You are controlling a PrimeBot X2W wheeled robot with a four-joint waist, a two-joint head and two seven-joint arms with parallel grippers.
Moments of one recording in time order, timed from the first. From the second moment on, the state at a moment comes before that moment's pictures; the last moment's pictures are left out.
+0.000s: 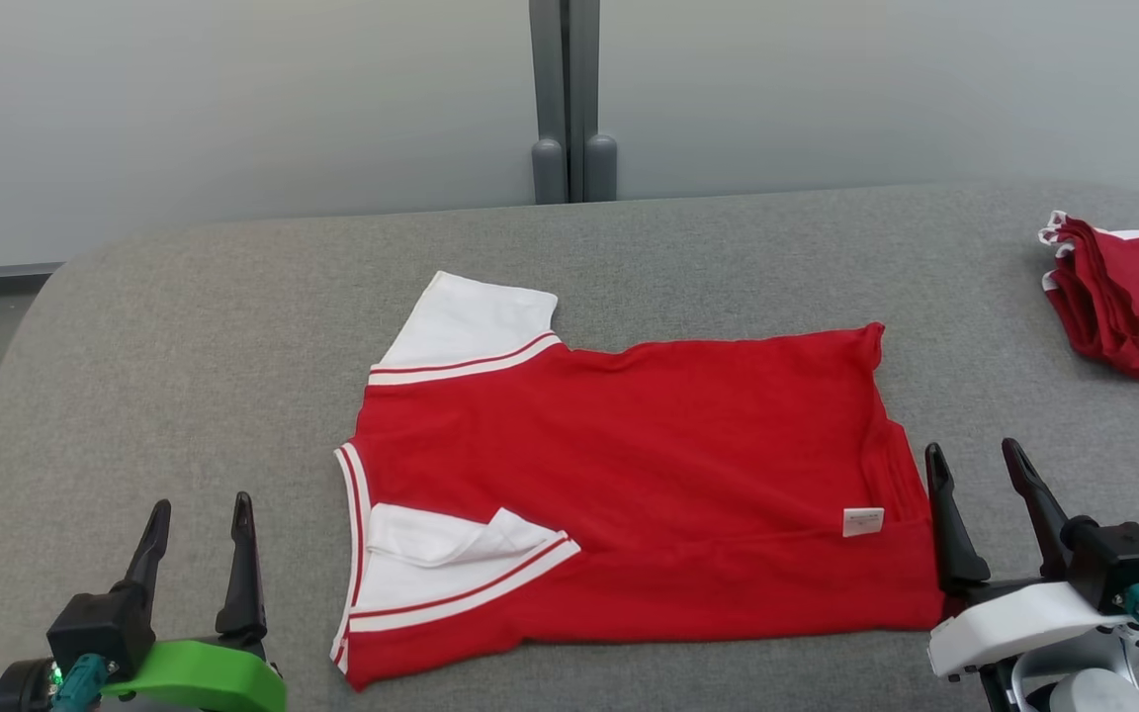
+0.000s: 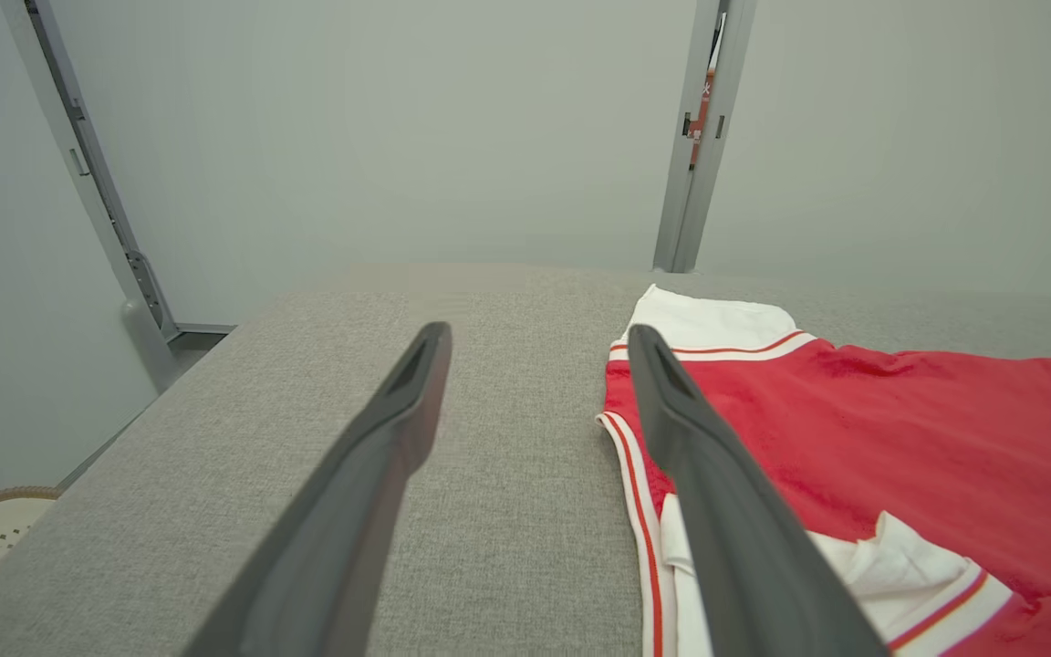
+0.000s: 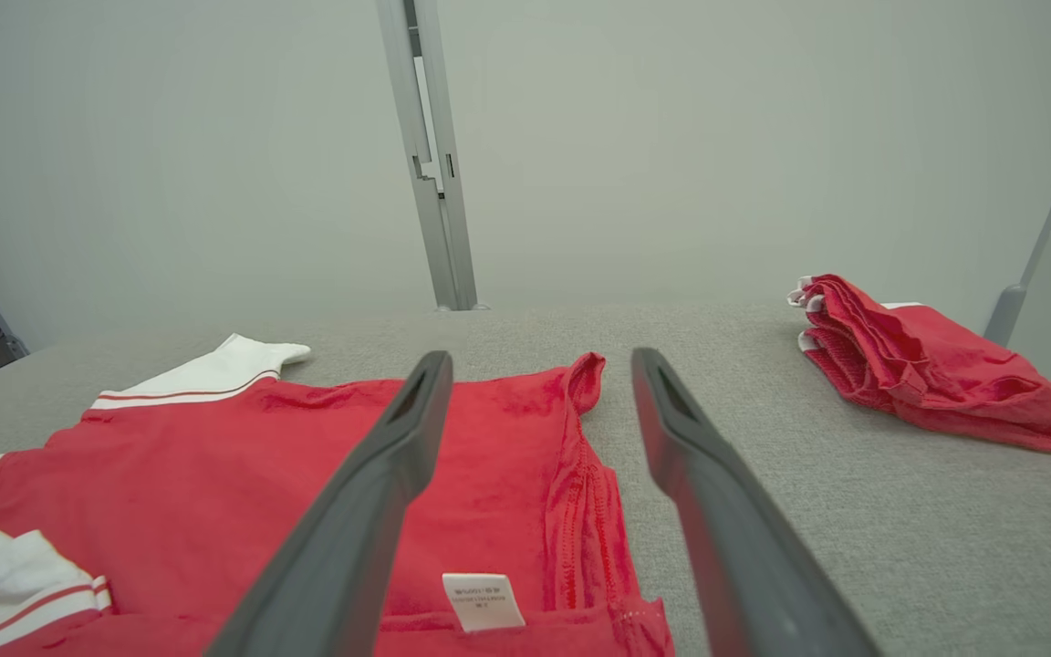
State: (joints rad) left arm -0.01 0.19 -0.07 0.24 -0.31 -0.02 -0.26; right arm 0.01 -0.11 -0.01 0.17 0.18 0.13 -0.26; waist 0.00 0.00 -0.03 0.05
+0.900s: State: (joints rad) left arm -0.92 0.41 -0.46 0.61 -0.42 -0.13 -0.04; right arm -0.73 -0.24 0.18 0.57 0.22 0.13 0.07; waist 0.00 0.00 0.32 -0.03
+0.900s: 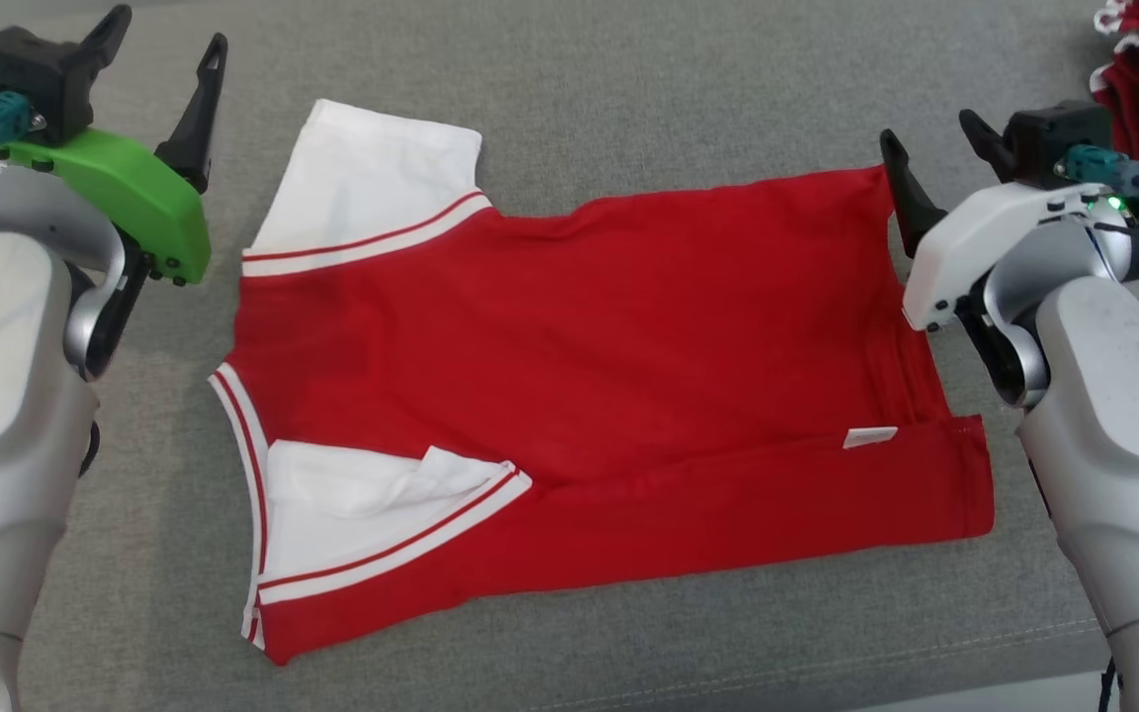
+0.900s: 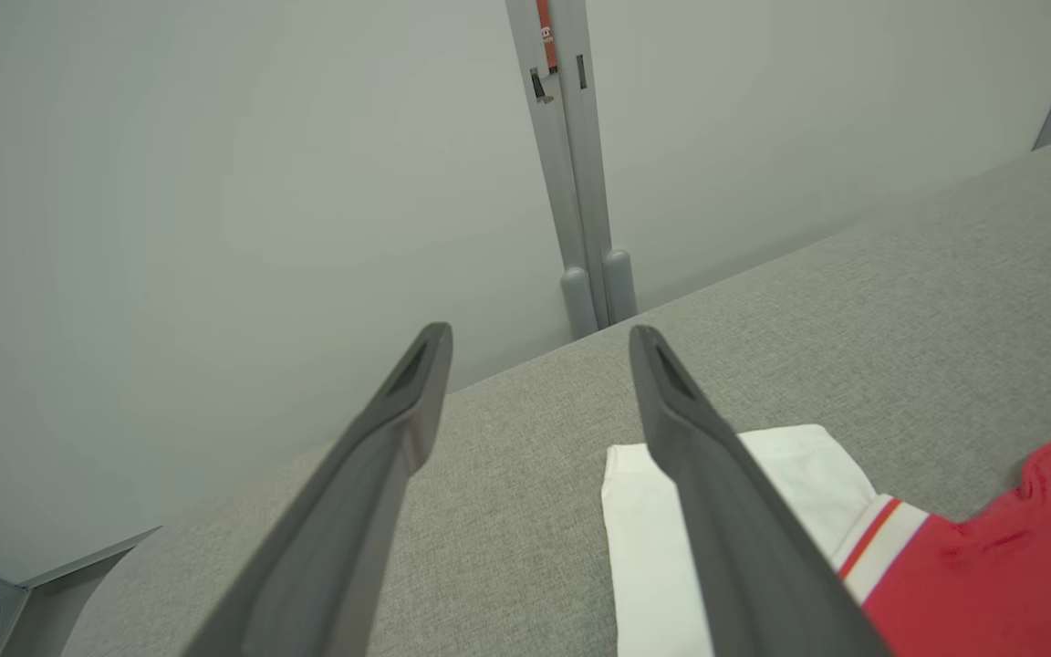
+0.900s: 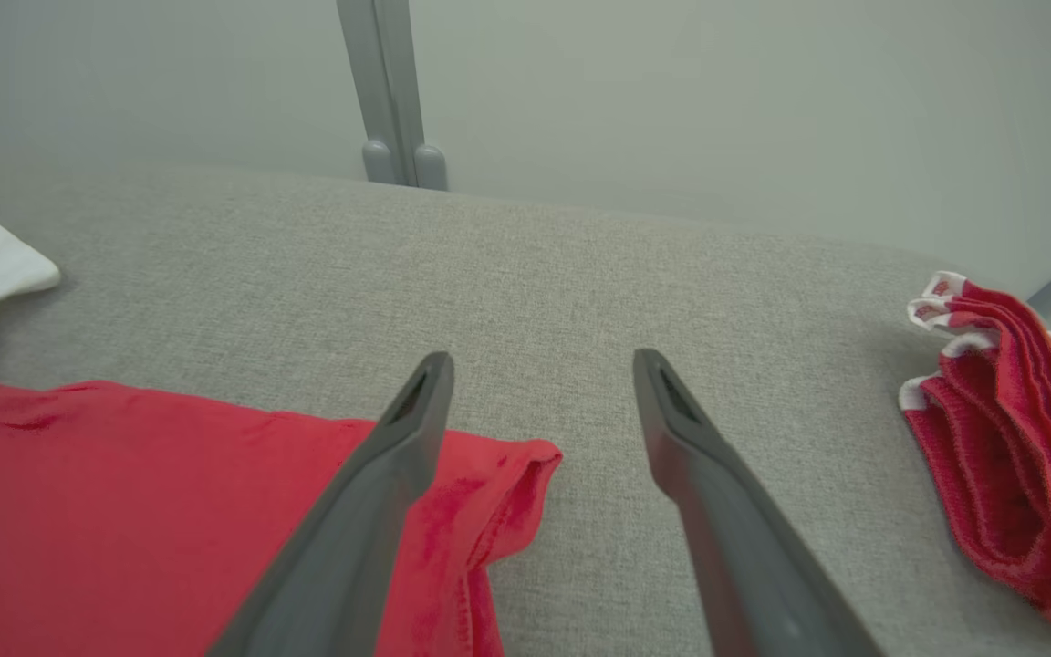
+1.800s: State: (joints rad) left arm -1.16 0.52 -0.87 0.90 -0.81 -0.13 0.03; right arm -0.95 -0.20 0.46 0.73 0.47 0.13 0.13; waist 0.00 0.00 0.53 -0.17
